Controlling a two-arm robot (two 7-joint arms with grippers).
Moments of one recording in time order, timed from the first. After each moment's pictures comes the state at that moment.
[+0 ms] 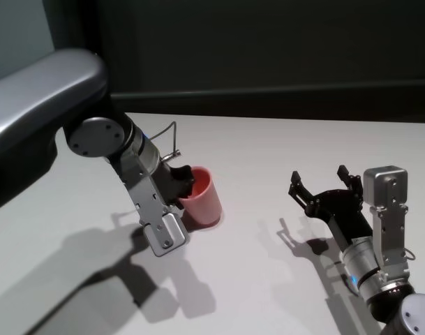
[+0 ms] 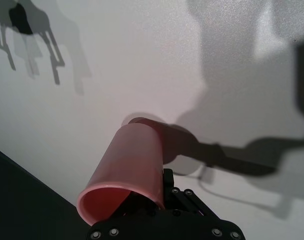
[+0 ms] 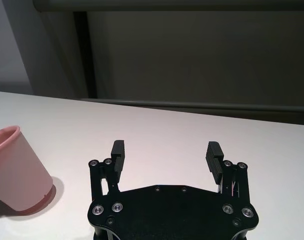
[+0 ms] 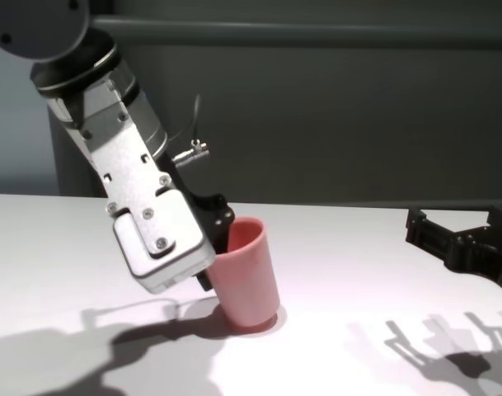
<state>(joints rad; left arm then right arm) -1.00 0.48 1.11 -1.27 0.73 -0.50 -1.06 -0.06 0.16 -0.26 -1.64 0.19 -0.04 -0.06</state>
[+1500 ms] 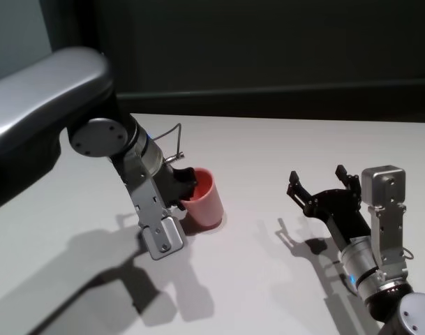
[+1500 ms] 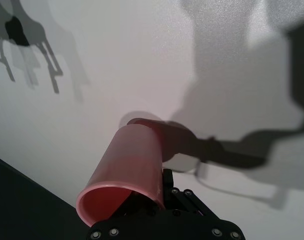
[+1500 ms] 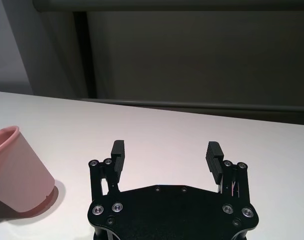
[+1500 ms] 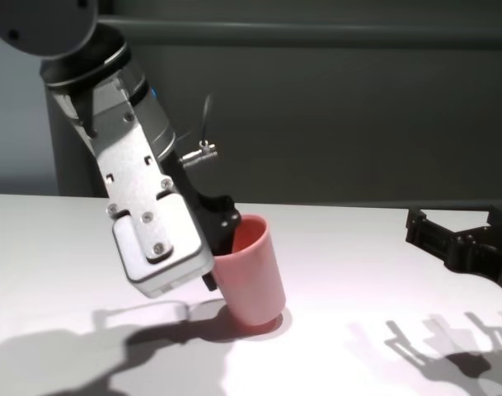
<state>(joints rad) -1.01 0.48 1.13 -1.28 0.74 -0.53 -1.06 -0.06 0.16 -0.26 -1.64 0.19 -0.04 -0.06</state>
